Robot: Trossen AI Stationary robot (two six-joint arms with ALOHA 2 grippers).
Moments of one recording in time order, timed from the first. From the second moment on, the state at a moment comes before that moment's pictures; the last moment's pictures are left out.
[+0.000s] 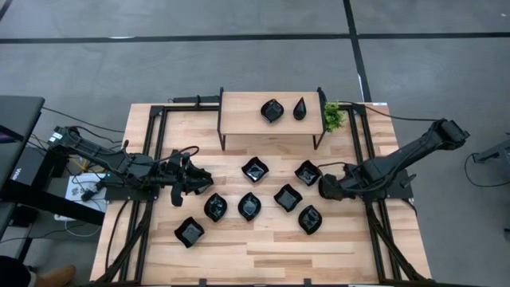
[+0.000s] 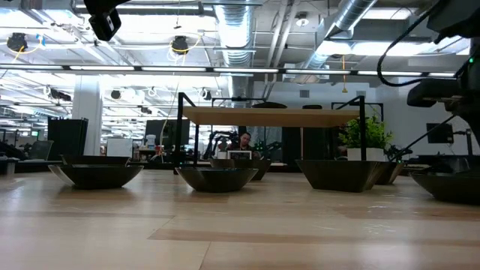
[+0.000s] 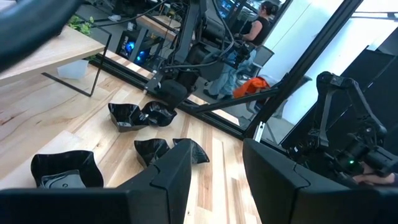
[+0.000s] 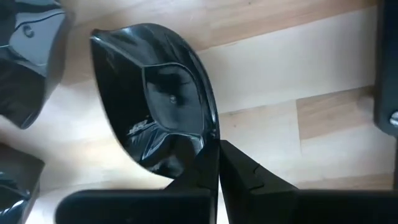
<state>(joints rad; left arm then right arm) -0.42 0.69 0.49 0.11 -0.37 -0.50 0.42 0.94 0.51 -0.96 0.08 2.22</state>
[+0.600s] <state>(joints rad) -0.42 0.69 0.49 0.11 -0.37 -0.50 0.42 0.94 0.56 -0.99 0.03 2.20</state>
